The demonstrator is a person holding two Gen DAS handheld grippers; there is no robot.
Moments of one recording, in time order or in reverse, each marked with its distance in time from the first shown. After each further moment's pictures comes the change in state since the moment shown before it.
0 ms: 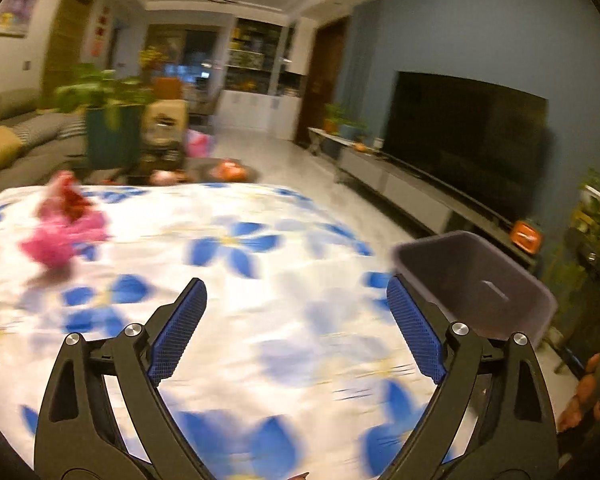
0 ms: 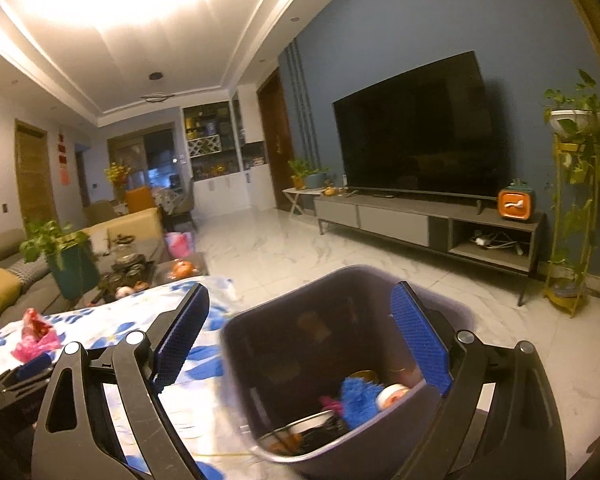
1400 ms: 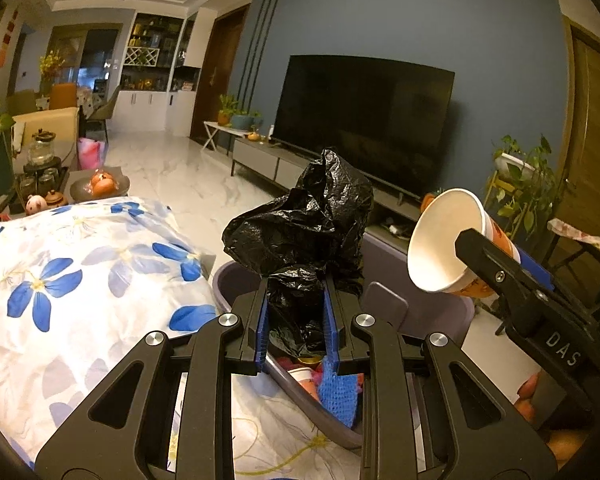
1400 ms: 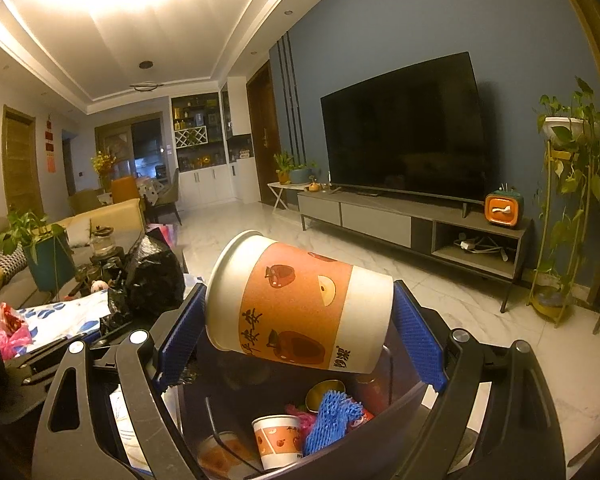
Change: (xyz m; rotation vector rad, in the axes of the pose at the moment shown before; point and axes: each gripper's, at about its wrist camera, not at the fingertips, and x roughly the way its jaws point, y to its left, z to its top) left arm 0.063 -0.133 0.011 0.140 0.048 -0.396; right arm 0.027 -0.036 0.009 -0.031 0.018 -0.070
